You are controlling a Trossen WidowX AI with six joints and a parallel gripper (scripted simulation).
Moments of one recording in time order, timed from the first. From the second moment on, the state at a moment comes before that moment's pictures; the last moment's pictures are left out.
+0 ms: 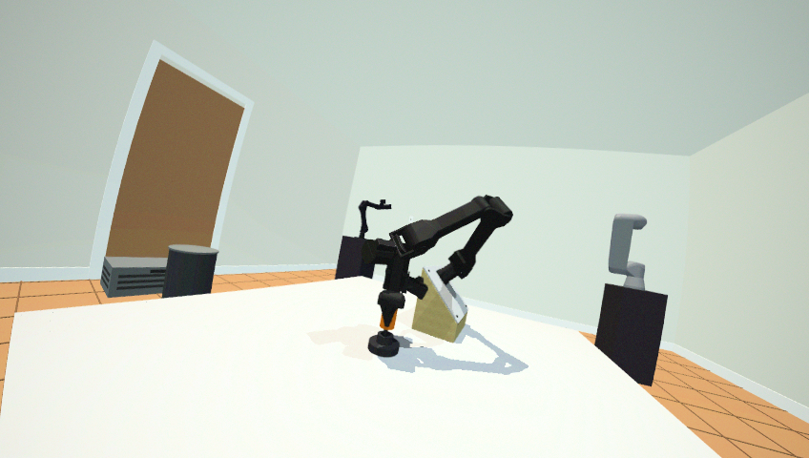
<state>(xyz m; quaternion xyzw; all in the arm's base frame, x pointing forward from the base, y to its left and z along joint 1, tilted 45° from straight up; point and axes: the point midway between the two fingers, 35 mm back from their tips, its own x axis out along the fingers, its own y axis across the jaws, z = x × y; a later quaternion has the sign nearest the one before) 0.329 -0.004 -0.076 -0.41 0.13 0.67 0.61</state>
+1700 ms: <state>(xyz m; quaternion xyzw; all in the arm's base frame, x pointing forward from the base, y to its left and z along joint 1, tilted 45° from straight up) 0.328 -0.003 -0.077 0.38 0.66 0.17 0.63</state>
